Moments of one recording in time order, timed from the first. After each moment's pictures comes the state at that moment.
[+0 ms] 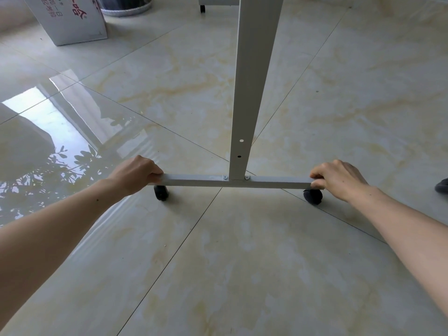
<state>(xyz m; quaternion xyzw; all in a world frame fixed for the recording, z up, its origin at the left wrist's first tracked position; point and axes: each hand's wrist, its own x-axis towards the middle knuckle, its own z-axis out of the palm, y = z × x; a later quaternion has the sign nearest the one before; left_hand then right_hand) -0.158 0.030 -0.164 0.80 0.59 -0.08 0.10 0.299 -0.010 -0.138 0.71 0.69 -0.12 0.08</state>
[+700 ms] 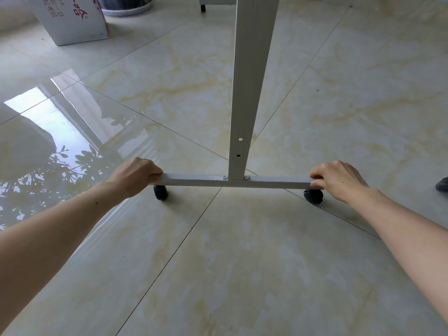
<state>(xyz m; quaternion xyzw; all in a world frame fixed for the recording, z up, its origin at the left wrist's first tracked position) -0.156 0.019 -0.161 0.80 0.59 -0.05 0.10 0.300 -0.013 -0.145 0.71 0.70 -0.11 0.07</state>
